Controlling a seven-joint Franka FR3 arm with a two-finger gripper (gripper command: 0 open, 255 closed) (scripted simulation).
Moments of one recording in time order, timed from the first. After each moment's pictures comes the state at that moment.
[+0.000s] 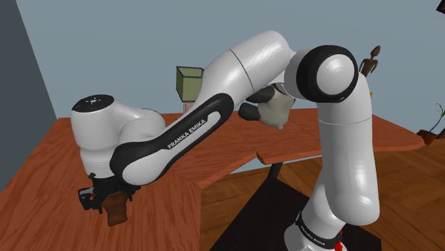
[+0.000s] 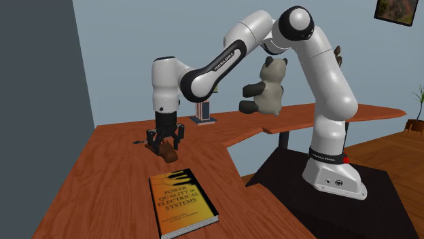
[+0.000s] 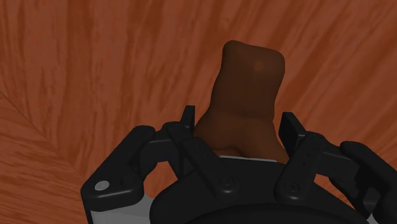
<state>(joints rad) 0.20 0.45 0.55 -1.85 -0.41 2.26 1.21</state>
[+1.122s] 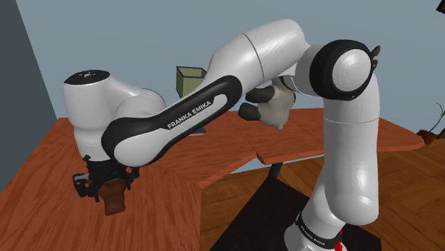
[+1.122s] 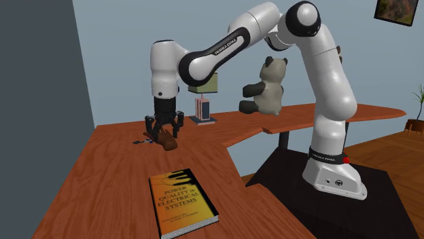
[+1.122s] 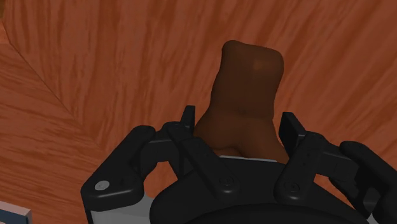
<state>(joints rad) 0.18 0.39 0.58 -1.81 -0.35 2.17 1.16</state>
